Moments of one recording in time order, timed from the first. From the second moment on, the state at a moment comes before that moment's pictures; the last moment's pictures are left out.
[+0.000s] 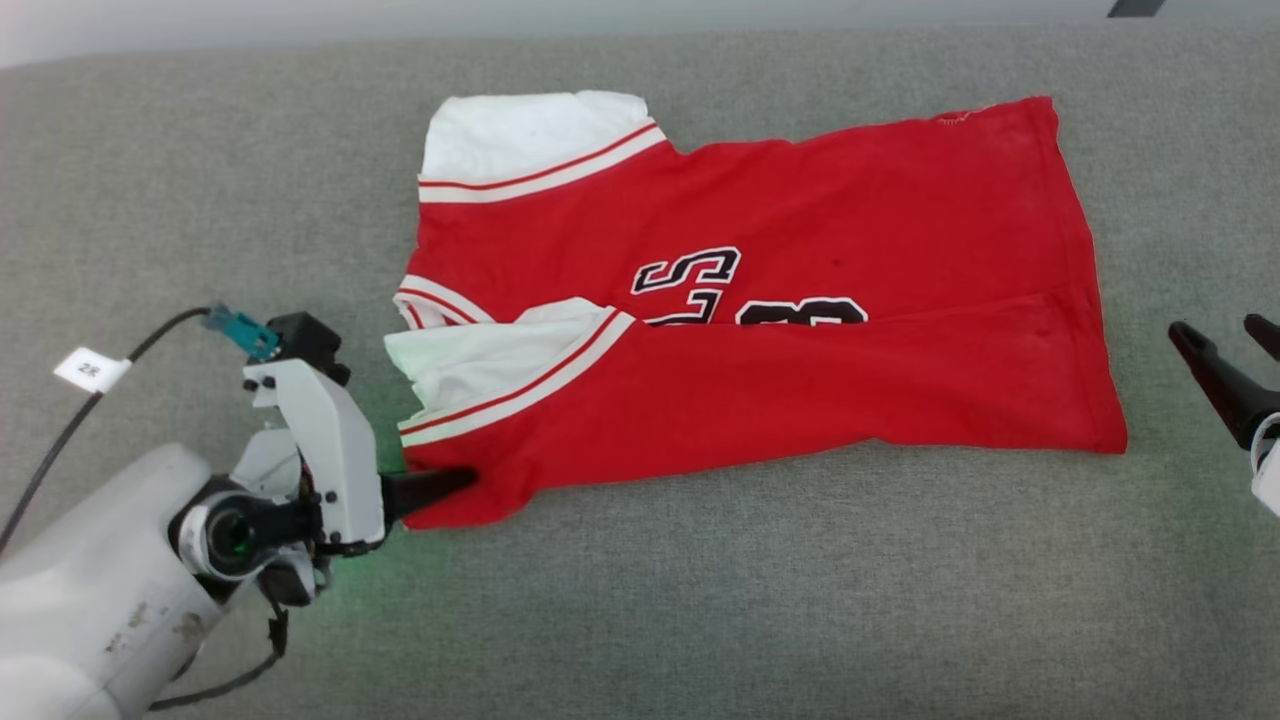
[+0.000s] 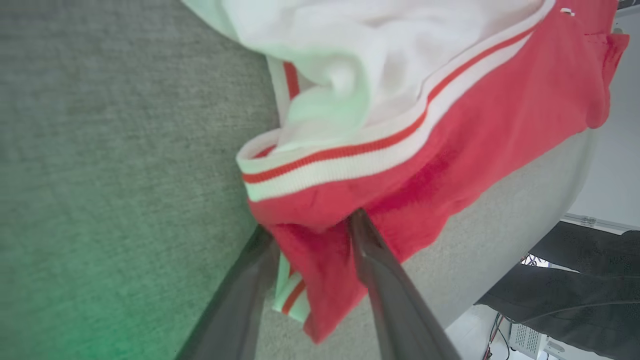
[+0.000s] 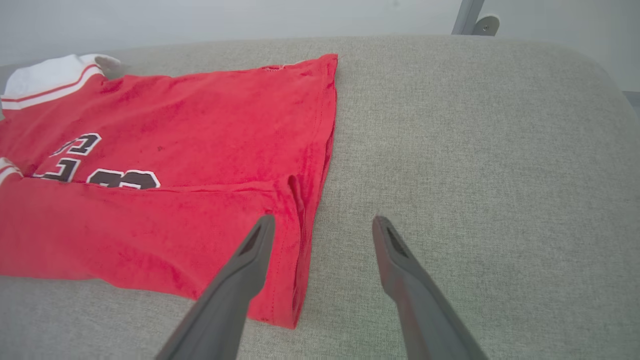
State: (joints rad) left arm -0.83 0.72 -1.05 0.45 -1.60 -0.02 0.54; right arm -0.38 -0.54 0.02 0.07 0.69 0.13 0.55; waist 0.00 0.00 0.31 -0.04
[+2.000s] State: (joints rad) left arm -0.57 0.99 -1.00 -0.04 -1.53 0.09 0.23; right arm -0.19 -0.68 0.14 -0.06 0.69 0.13 0.65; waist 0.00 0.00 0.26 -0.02
